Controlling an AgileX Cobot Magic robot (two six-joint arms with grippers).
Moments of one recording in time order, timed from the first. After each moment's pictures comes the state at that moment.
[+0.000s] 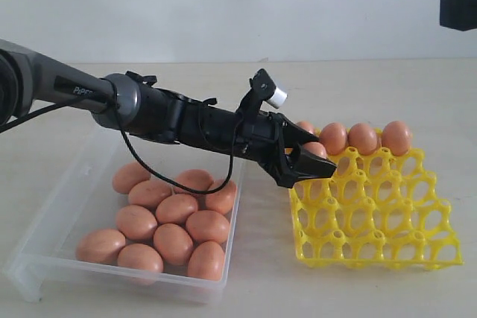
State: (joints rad) left arm -0.52 2.37 -1.48 -1.75 0.88 2.11; right arm 0.66 0.85 -0.78 -1.00 0.50 0.91
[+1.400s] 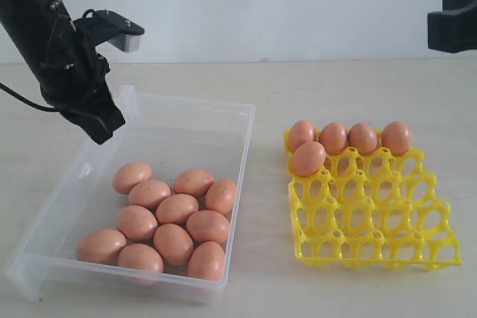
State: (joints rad) left arm -0.31 1.81 -1.41 -0.08 1.12 0.48; right arm 0.66 0.85 -0.78 -0.79 0.48 0.74
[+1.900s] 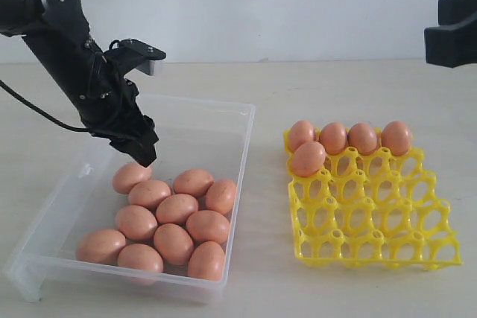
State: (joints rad) left arm -0.31 1.93 -1.35 -0.21 0.91 0.54; right arm 0.66 0.85 -0.78 -0.70 0.50 0.64
